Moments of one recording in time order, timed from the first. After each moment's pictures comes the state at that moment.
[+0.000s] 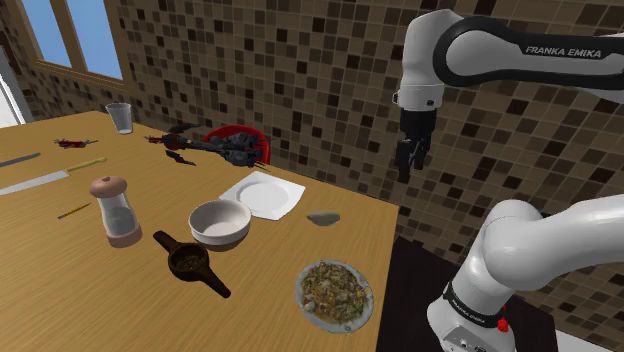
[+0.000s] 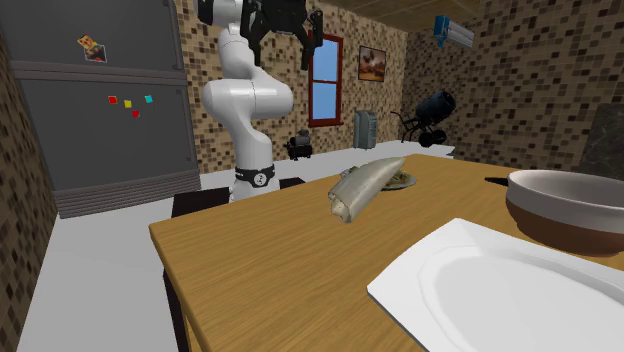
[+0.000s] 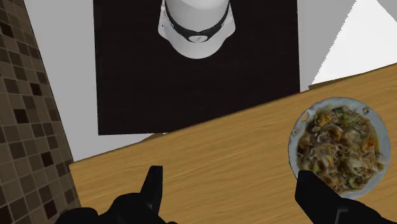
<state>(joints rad) 0.01 -0.82 0.02 -2.45 0.01 1.42 0.11</state>
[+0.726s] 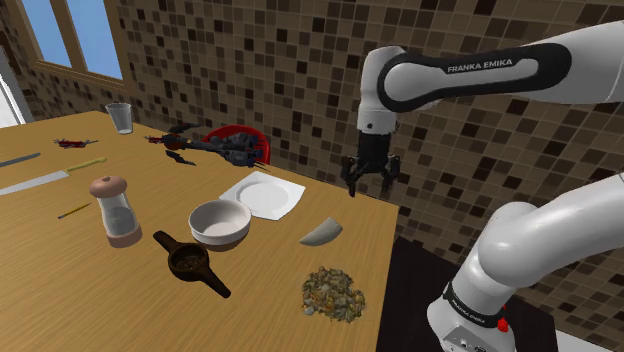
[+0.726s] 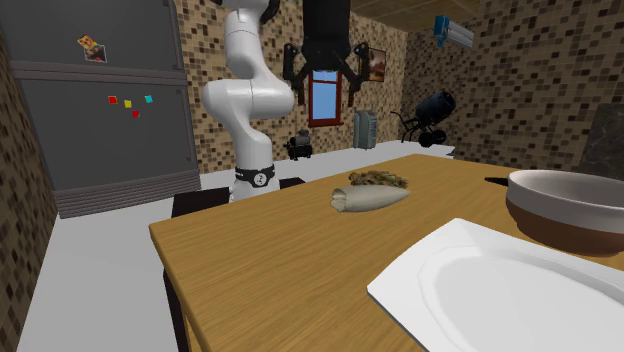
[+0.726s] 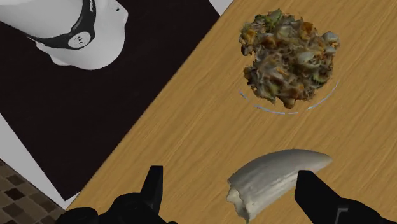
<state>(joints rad) -0.11 -0.58 0.18 -2.47 0.23 1.69 0.67</state>
